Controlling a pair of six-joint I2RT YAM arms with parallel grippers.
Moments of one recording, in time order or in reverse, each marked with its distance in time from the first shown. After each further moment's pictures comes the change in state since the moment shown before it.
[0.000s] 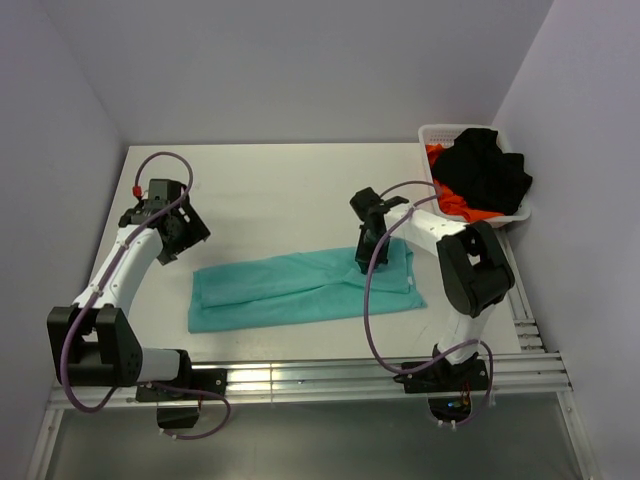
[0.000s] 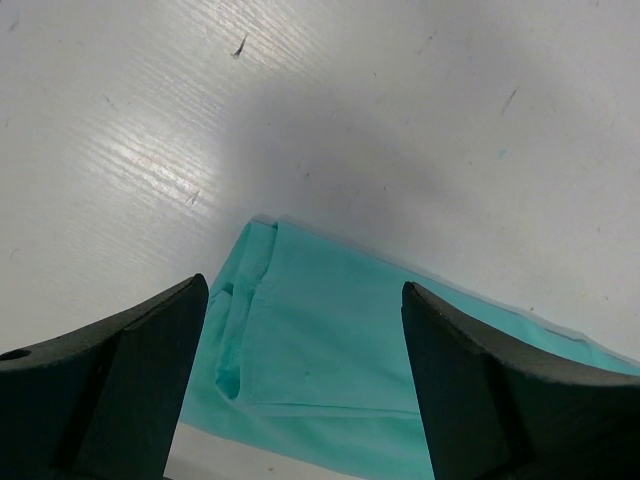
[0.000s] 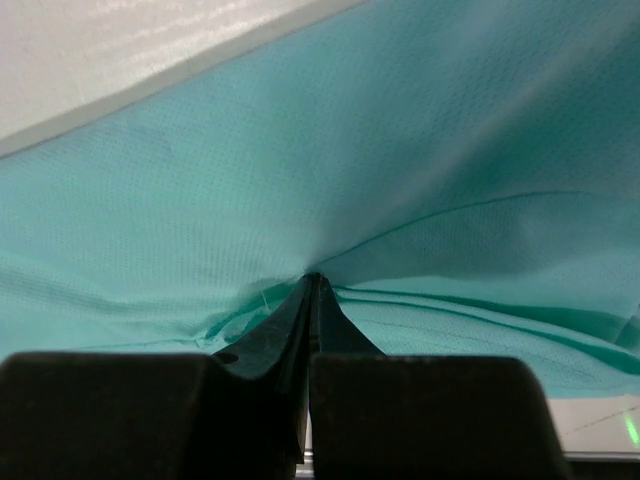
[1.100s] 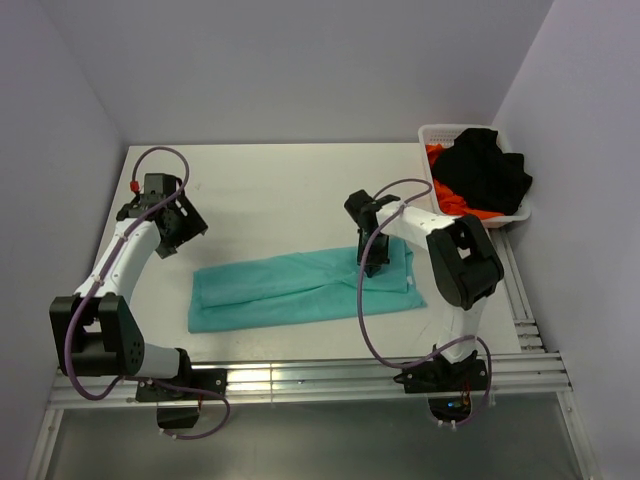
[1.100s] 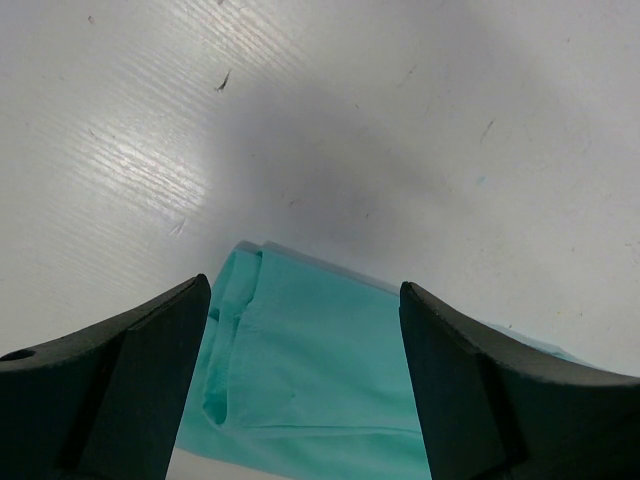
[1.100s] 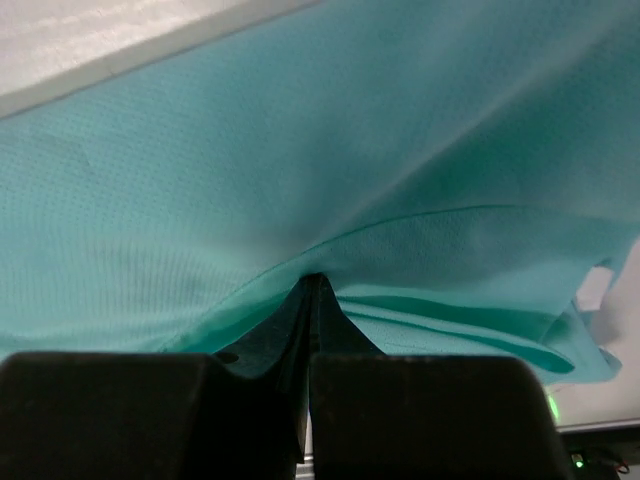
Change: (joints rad) left arm 0.043 0.059 0.035 0.042 0.045 0.019; right arm 0.024 0.060 0.045 -0.094 0.094 -0.083
